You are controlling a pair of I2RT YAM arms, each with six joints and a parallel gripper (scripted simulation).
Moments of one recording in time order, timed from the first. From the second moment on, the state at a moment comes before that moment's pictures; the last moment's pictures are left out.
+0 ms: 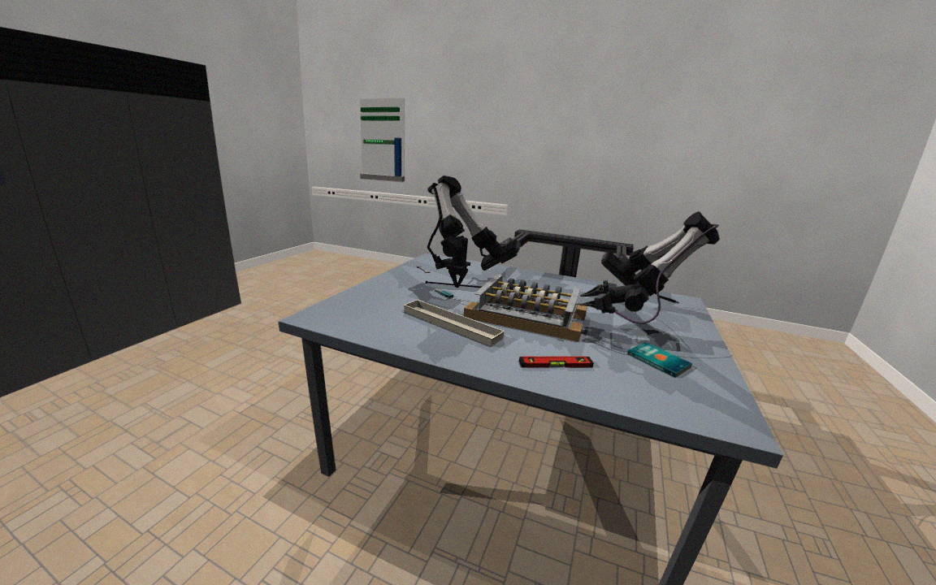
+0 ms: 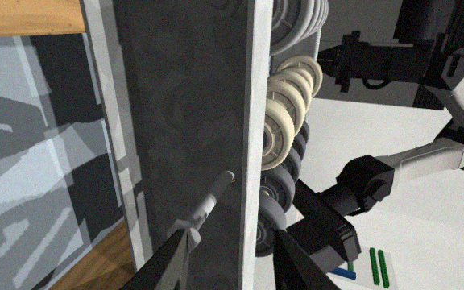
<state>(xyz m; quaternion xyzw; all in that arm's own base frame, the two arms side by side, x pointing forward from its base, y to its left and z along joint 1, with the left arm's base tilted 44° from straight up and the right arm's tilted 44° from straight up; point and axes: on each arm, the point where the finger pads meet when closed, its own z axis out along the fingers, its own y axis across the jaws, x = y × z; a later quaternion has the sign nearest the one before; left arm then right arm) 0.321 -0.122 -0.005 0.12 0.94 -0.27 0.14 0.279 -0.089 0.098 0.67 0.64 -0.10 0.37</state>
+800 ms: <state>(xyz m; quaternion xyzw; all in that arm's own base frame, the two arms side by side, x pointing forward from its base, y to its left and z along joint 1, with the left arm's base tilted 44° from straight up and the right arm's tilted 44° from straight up) 0.321 -0.123 -0.006 0.12 0.94 -0.27 0.14 0.277 -0.087 0.104 0.67 0.62 -0.12 0.39</state>
